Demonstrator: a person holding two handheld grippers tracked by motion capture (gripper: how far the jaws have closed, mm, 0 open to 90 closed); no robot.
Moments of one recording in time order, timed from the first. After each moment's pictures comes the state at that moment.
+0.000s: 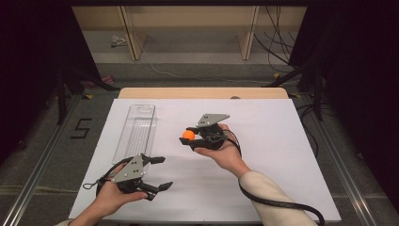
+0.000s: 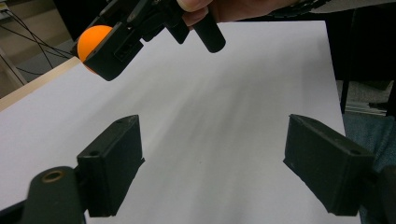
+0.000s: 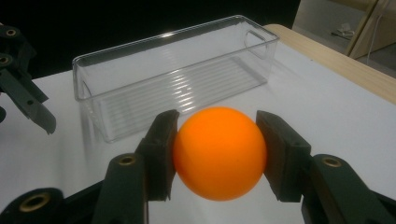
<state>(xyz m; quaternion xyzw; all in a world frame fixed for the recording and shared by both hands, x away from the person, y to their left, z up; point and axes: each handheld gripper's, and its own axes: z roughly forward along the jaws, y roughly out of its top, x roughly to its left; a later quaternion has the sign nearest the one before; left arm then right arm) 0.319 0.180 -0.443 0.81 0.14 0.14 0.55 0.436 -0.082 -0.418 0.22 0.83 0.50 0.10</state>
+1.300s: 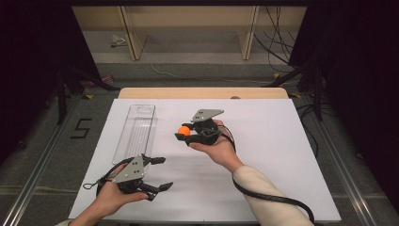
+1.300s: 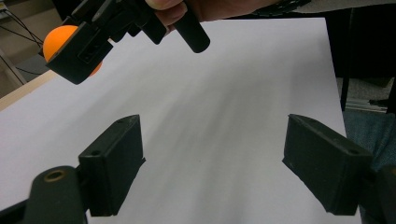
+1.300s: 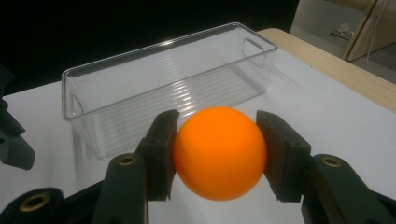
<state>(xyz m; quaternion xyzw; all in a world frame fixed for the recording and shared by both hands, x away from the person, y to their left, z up) 0.318 0.179 -0.443 0.82 0.13 0.14 0.54 0.449 -0.066 -0.415 0.22 0.83 0.50 0.10</state>
